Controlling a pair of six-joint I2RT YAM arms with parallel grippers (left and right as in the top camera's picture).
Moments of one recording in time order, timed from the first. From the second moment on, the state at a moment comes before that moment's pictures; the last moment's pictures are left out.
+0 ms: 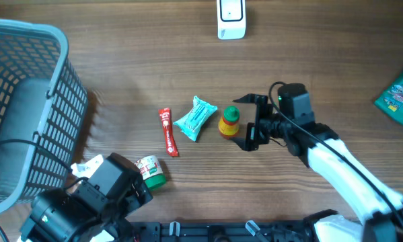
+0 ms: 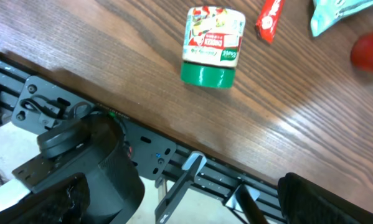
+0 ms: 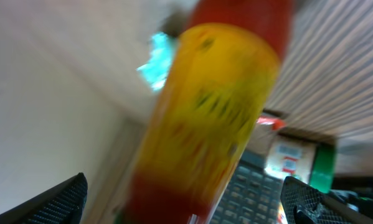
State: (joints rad) left arm -0.65 0.78 1.10 -1.68 -0.07 -1.20; right arm 0.31 1.40 0.68 -0.08 -0.67 2.06
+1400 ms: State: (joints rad) left arm -0.65 0.78 1.10 -1.68 -0.07 -1.20; right arm 0.31 1.86 1.23 -1.59 -0.42 0.30
